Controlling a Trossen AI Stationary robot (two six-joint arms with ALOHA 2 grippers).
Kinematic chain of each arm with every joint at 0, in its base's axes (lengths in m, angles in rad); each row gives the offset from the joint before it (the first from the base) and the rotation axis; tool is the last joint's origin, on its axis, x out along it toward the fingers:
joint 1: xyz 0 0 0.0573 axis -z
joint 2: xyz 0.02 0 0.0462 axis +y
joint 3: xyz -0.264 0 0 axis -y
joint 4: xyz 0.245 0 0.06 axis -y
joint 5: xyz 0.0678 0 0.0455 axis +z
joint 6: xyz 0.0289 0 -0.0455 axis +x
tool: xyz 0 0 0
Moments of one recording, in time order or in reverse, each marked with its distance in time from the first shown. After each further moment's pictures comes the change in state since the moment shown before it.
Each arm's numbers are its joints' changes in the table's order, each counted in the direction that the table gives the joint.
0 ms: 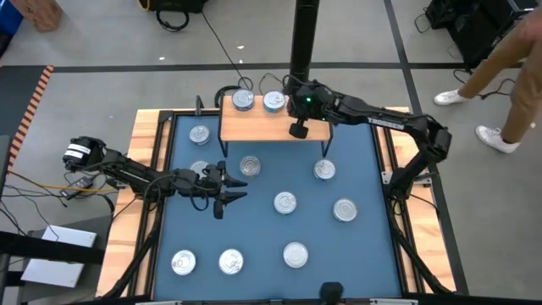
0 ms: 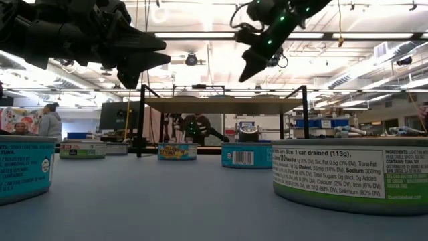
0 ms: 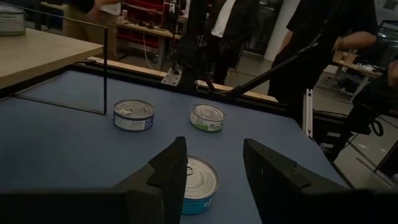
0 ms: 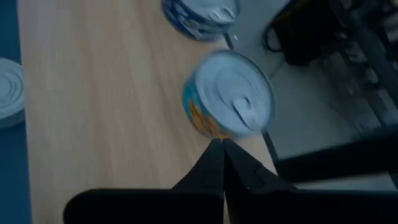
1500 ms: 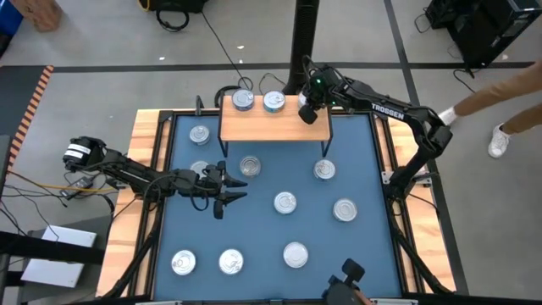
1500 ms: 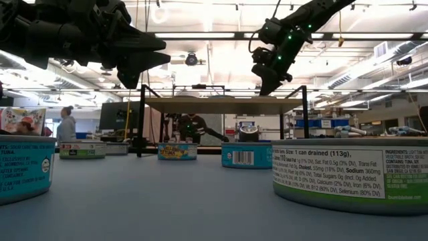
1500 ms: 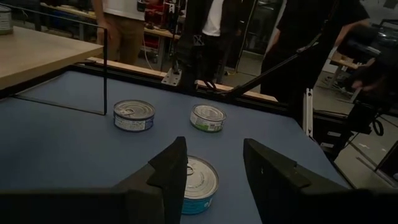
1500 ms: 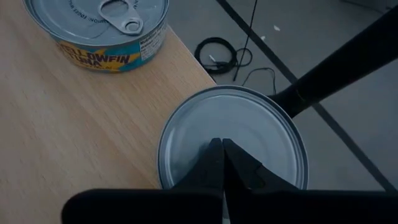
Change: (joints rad) left arm 0.000 0.000 0.000 0.002 0.000 0.005; right arm 0.217 0.025 -0.004 -0.114 0.114 0.264
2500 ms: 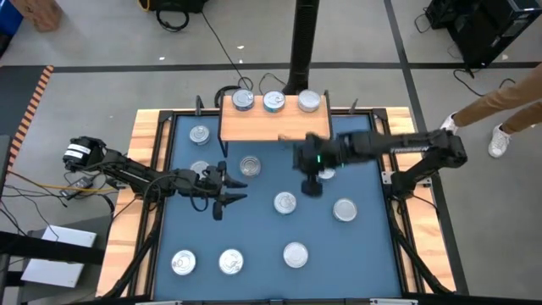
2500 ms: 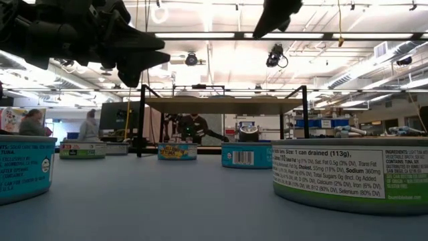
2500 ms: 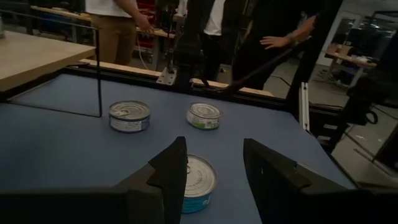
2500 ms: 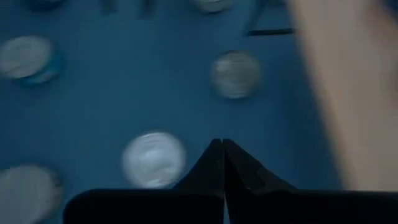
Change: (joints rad) left arm 0.000 0.000 0.000 -0.003 -0.034 0.040; right arm -0.721 -0.161 0.061 -0.285 -0.012 0.222
